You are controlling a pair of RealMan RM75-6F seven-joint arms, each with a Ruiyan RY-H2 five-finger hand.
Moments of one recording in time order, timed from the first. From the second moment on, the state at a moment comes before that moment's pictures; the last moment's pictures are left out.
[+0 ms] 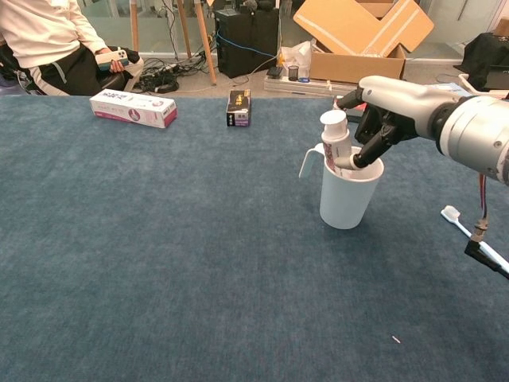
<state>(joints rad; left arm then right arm) -0.05 -1.04 -0.07 -1.64 1.50 1.56 -0.06 0.74 -1.51 0.22 -1.78 -0.80 1.18 -0.54</state>
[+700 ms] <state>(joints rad) -0.05 -1.05 -0.06 -1.64 1.50 1.56 -0.03 0.61 -1.20 0.19 -2.05 -1.03 1.23 -0.39</state>
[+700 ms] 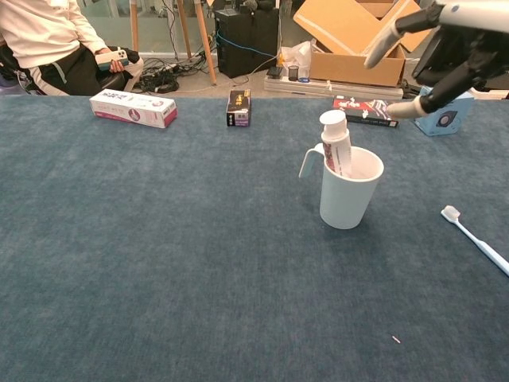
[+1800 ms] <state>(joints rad) -0.05 -1.06 -0.06 -1.64 1.50 1.55 0.00 0.45 -0.87 -0.11 -1.99 -1.14 1.00 -0.69</state>
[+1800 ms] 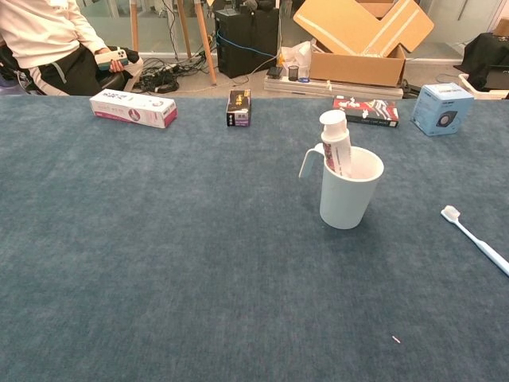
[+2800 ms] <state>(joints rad) -0.05 -1.06 -0.06 -1.64 1.49 1.55 0.00 0.47 -1.03 -0.16 -1.80 -1.02 0.91 -0.70</state>
